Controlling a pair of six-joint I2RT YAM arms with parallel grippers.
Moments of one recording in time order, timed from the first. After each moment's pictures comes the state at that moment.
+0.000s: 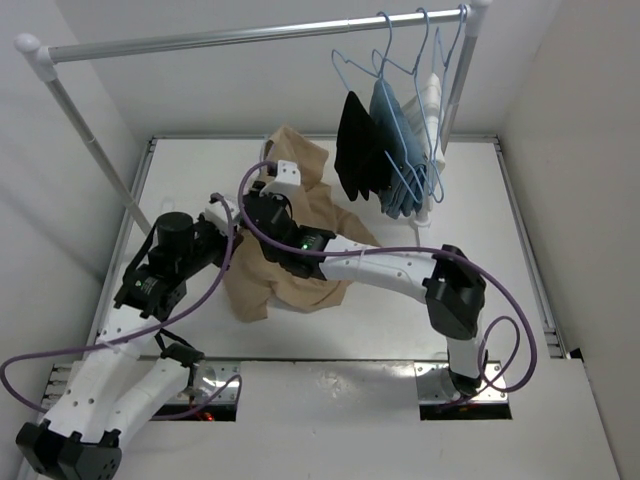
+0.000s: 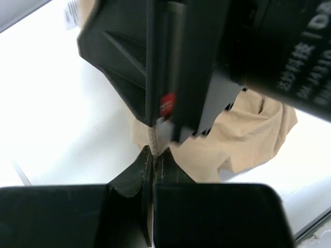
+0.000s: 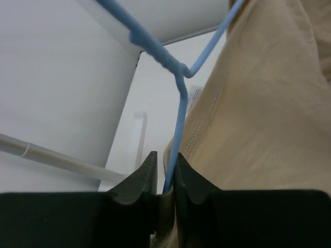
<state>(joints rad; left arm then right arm) -0.31 0.75 0.80 -0.46 0.22 0.22 1.10 1.95 1.60 0.11 0.78 0.73</state>
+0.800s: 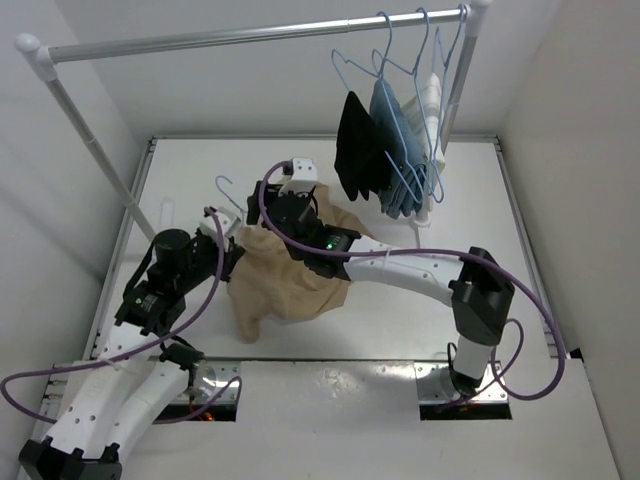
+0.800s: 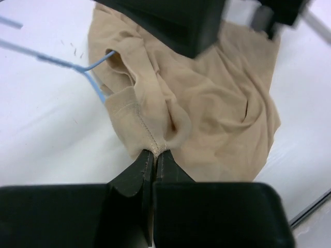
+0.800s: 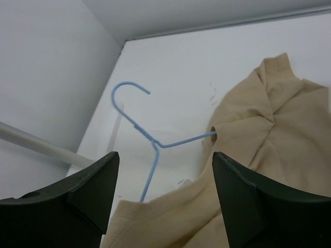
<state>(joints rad) -0.30 0.63 0.68 -0.41 0.23 0.08 1.06 1.79 1.39 0.19 0.68 0.57</state>
